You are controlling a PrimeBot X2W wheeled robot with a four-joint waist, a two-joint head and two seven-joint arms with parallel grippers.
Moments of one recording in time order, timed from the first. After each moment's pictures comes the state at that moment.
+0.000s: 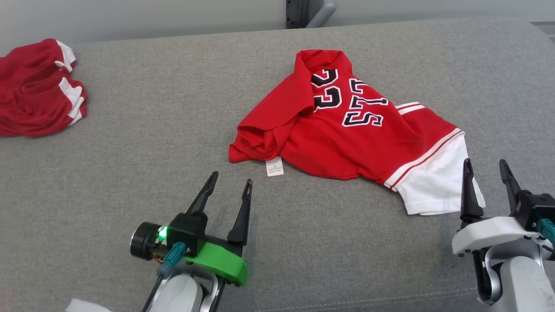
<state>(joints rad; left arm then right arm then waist) -0.19 0.05 -0.37 0.28 -0.20 -0.04 -0.26 -0.17 -0.05 -0.21 0.27 0.03 0.13 -0.25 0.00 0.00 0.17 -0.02</state>
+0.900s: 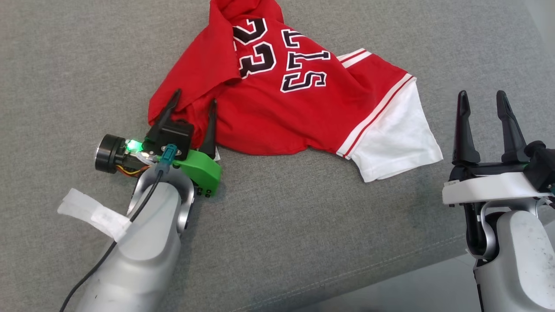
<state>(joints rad) -0.67 0.08 -0.40 0.71 -0.09 0.05 -0.26 -0.30 -0.05 -0.10 0.11 0.16 0.13 -0.26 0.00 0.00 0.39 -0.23</state>
